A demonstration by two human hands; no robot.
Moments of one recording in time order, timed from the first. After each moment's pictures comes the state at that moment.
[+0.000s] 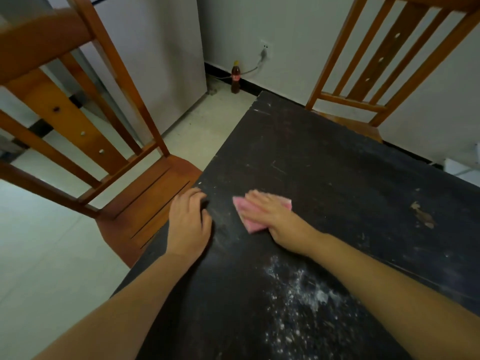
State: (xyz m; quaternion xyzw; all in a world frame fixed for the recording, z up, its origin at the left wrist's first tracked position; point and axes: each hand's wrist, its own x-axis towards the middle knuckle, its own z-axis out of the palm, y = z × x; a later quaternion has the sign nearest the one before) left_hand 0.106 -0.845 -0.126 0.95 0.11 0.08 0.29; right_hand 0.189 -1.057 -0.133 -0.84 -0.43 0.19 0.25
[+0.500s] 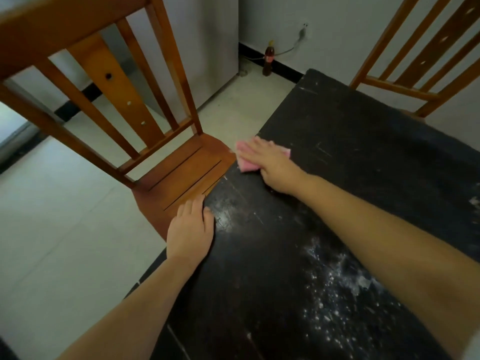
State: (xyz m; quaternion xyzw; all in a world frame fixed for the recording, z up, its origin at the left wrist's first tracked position) left_hand 0.037 -0.804 -0.133 0.93 0.25 0.00 0.25; right_hand 0.227 -0.940 -0.133 -0.88 -0.41 0.14 0.19
